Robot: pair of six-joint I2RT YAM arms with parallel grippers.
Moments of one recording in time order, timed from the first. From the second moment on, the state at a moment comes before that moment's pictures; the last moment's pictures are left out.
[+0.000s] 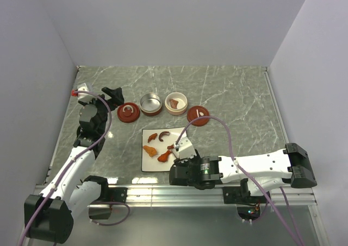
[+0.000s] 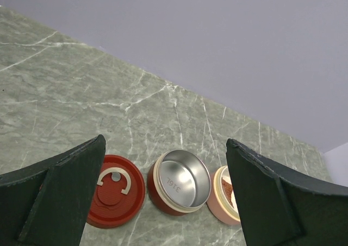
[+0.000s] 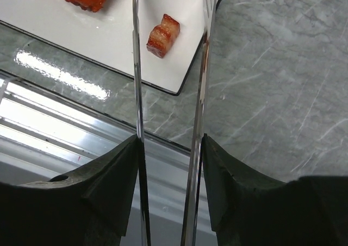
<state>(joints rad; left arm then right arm) -0.17 0.91 0.56 0.38 -0.20 -0.52 1.54 1.33 0.99 -0.98 0.64 0.96</state>
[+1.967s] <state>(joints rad) -0.16 0.90 0.54 0.38 -0.20 -0.52 1.41 1.29 0.97 -0.79 0.63 0.70</state>
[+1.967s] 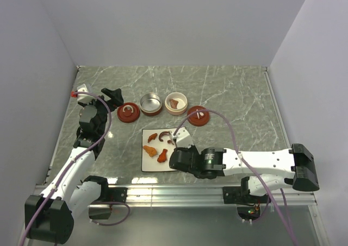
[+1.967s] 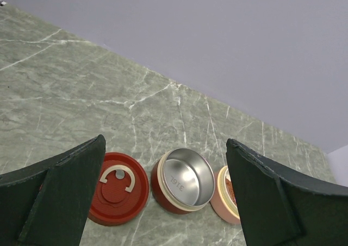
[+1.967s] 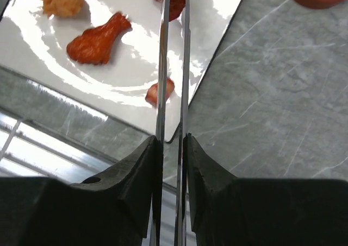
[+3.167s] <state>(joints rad) -0.16 0.96 0.54 0.38 -0.21 -0.52 0.81 1.50 1.21 -0.43 0.39 0.14</state>
